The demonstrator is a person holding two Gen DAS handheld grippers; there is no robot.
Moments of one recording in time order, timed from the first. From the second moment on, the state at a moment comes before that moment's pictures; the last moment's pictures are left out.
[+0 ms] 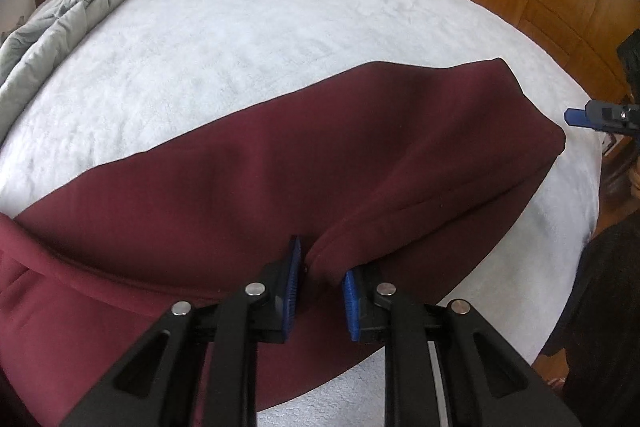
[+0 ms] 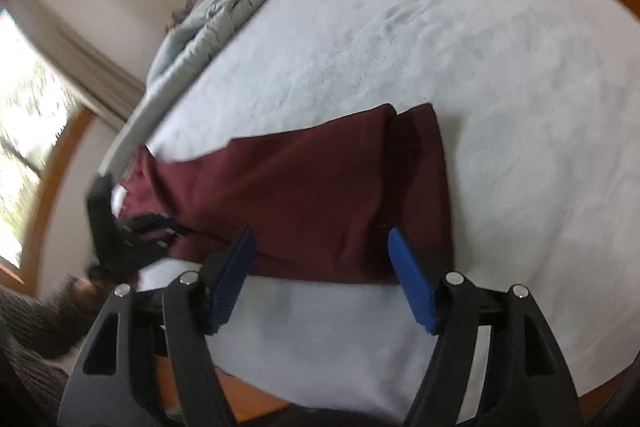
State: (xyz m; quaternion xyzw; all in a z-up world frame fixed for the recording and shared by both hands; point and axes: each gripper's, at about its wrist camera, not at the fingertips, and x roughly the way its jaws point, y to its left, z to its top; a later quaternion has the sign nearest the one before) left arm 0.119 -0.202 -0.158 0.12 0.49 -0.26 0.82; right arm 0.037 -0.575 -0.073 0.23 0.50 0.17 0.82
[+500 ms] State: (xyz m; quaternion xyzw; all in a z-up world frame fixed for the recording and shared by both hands) left arm 0.120 -0.191 -0.160 0.06 0.51 -0.26 0.82; right arm 0.068 -0.562 -0.109 0.25 0.58 0.14 0.76
